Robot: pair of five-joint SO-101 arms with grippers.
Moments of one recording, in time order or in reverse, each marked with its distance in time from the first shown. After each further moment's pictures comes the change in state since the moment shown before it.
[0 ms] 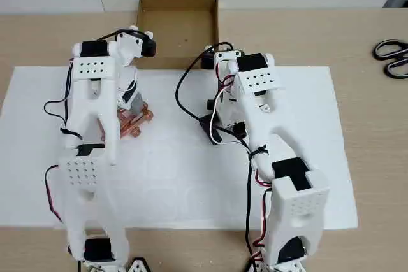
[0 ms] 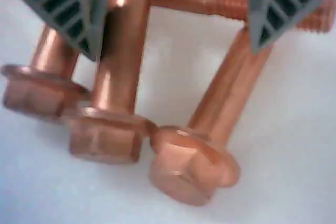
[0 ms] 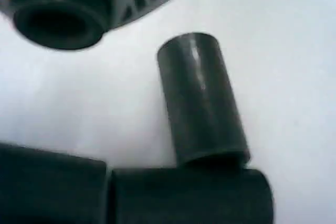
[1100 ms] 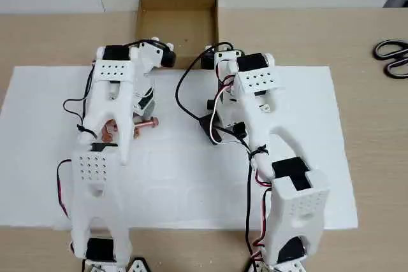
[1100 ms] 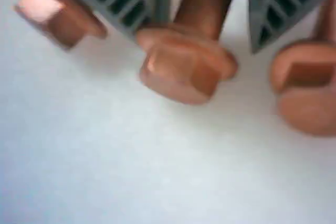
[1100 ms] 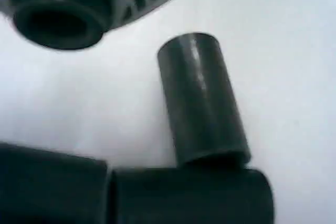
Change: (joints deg) left arm 5.4 5.2 -1.1 0.5 -0.4; right arm 0.0 0.0 0.0 0.0 0.0
